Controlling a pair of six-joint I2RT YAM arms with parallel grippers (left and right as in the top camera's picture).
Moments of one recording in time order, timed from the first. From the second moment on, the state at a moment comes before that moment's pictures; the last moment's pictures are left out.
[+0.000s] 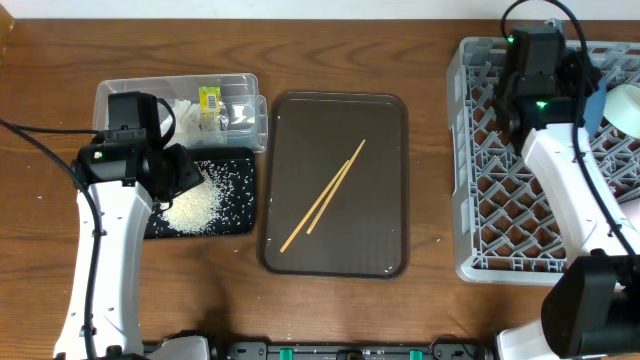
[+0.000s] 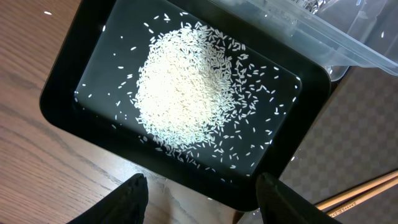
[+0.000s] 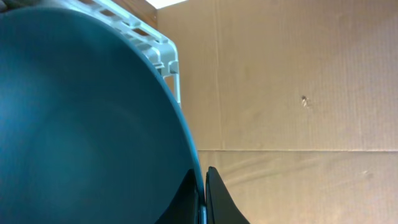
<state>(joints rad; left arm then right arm) 0.12 1.37 1.22 -1.10 -0.06 -0.43 0.08 1.69 1.36 -0.34 1.07 -0.68</state>
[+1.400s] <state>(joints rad) 0.12 1.37 1.22 -1.11 -0.06 -0.43 0.15 1.40 1.35 -0.53 0.14 -0.22</state>
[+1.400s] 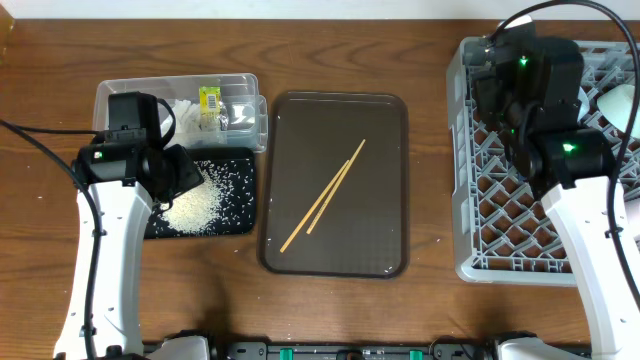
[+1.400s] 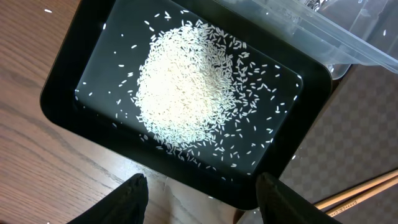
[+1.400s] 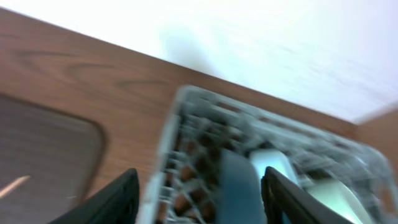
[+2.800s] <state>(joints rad) 0.12 1.37 1.22 -1.11 -0.06 -0.43 0.75 2.03 1.35 -0.59 0.10 0.32</state>
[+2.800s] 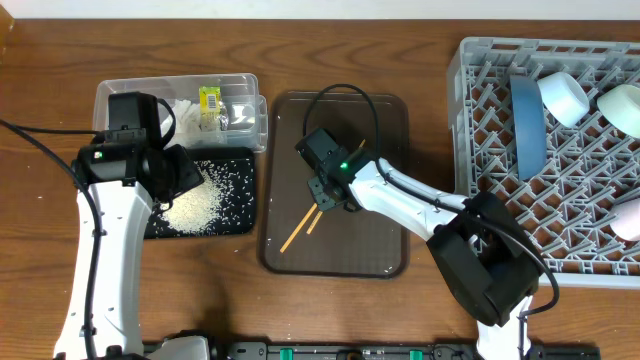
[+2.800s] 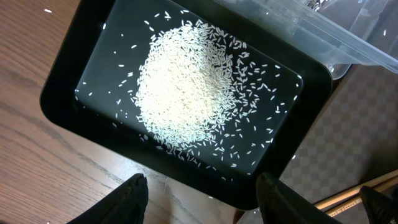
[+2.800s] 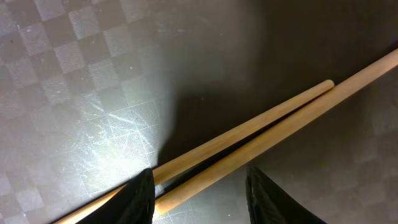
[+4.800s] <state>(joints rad) 0.12 1.37 1.22 -1.11 -0.06 -0.43 0.22 1.66 1.38 -1.05 0.21 0.18</state>
